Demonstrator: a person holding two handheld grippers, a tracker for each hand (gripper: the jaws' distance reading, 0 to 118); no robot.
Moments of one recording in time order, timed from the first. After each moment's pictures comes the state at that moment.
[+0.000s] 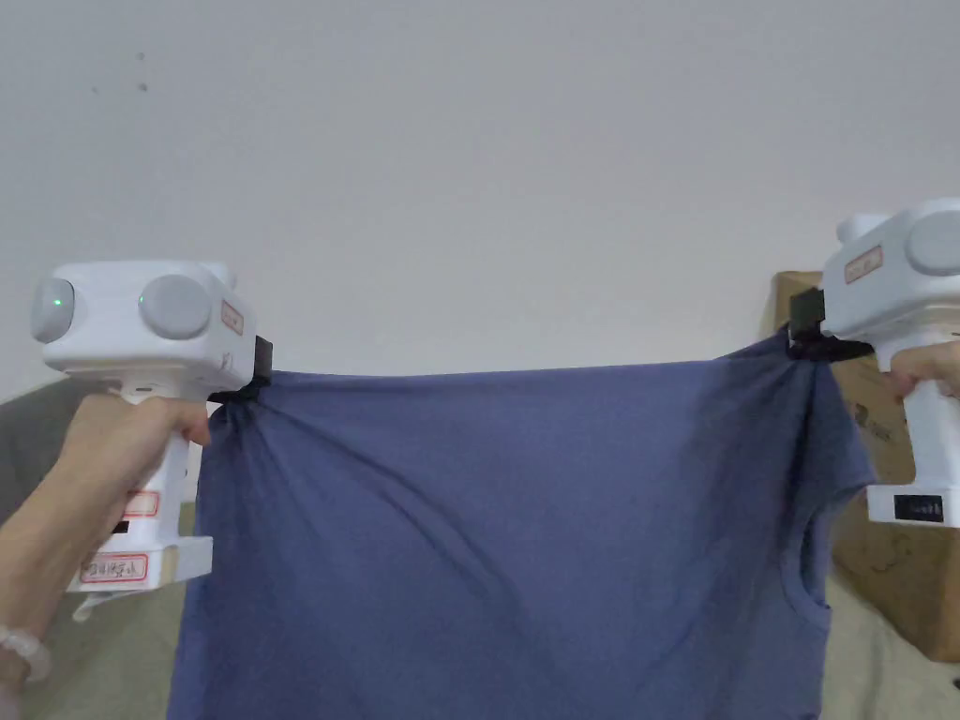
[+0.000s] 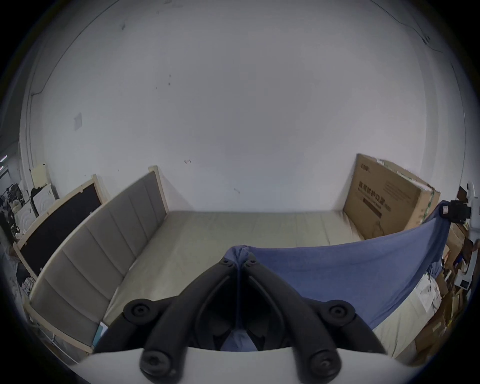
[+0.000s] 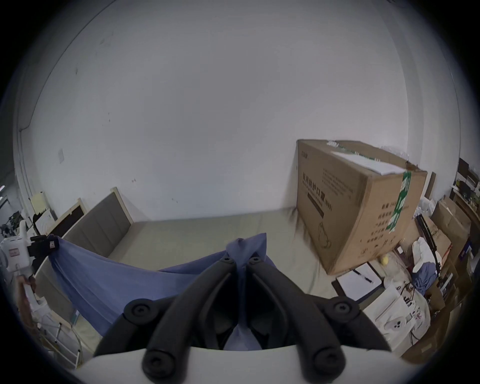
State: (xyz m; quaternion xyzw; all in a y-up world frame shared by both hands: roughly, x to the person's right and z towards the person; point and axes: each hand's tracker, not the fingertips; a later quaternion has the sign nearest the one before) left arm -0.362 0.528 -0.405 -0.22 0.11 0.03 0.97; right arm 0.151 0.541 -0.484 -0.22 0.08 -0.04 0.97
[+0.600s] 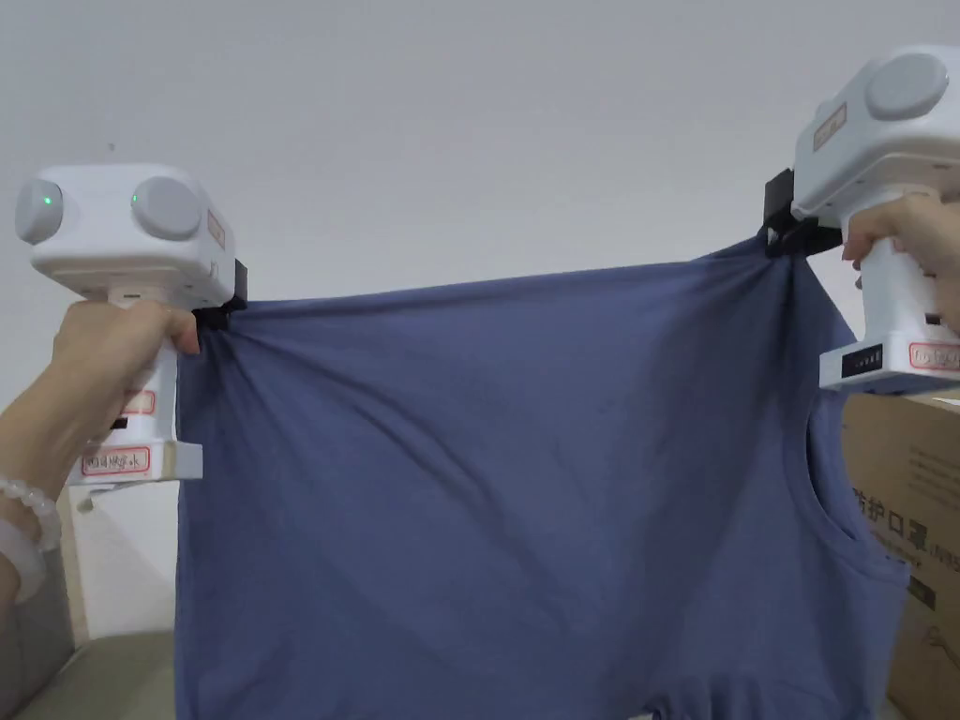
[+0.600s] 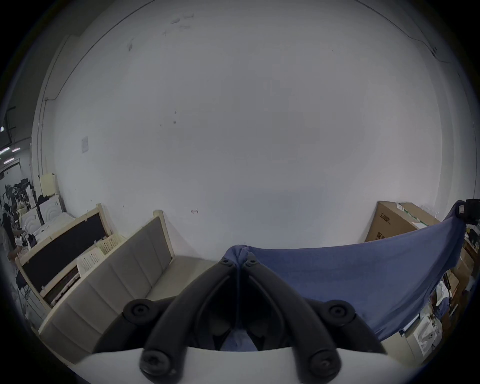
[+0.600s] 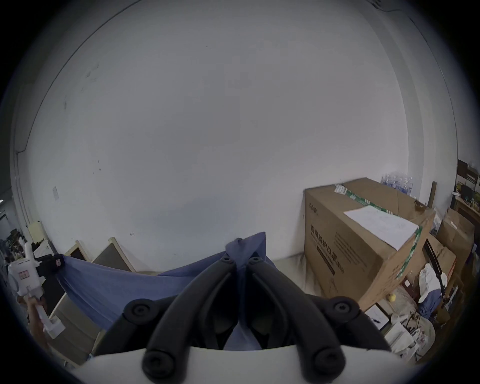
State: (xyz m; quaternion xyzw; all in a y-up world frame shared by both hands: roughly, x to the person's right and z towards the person) left arm -0.391 0.656 -0.561 -0.14 0.15 0.03 0.98; right arm 0.114 0.685 -0.592 -0.14 0.06 -0.08 0.98
